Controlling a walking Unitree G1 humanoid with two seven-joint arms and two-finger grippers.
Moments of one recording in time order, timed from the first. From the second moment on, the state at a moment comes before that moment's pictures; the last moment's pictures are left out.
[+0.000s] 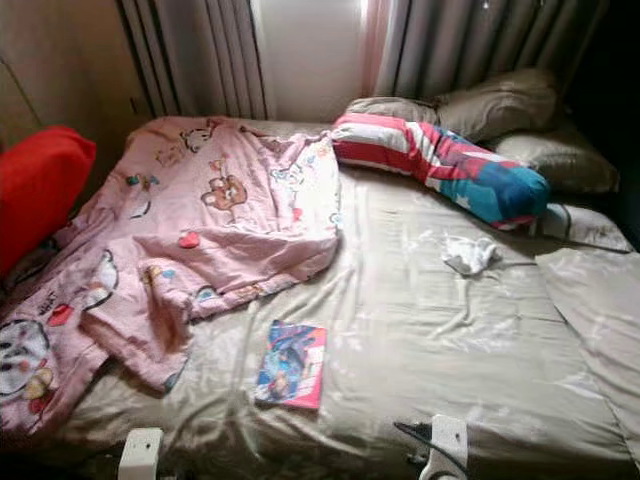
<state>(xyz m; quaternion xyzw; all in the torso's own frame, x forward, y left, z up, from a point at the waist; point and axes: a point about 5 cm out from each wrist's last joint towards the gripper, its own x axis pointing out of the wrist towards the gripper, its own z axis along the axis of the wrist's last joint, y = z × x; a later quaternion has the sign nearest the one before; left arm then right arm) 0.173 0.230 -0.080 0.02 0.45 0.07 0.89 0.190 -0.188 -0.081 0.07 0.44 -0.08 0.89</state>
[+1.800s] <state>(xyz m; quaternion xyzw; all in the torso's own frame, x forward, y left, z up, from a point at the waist) 0.175 0.232 -0.078 0.03 0.44 0.05 0.89 0.192 -0.186 -0.080 0.06 0.45 -0.07 0.89</state>
